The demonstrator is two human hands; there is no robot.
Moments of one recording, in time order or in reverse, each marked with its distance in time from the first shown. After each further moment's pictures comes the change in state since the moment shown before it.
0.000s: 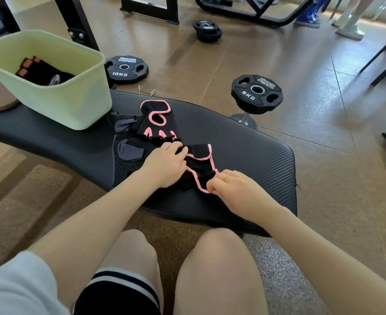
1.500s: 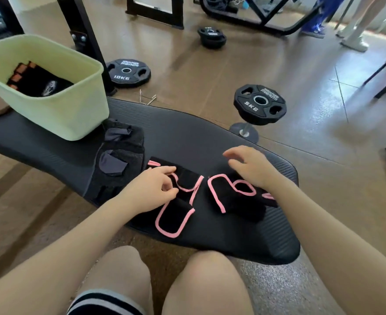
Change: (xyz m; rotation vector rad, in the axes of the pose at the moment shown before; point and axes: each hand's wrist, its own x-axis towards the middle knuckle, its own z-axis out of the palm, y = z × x) left_hand -0.023 -0.011 -0.016 -0.500 -0.016 -0.083; right_hand 0.050 0.086 -0.024 0.354 -0.128 0.644
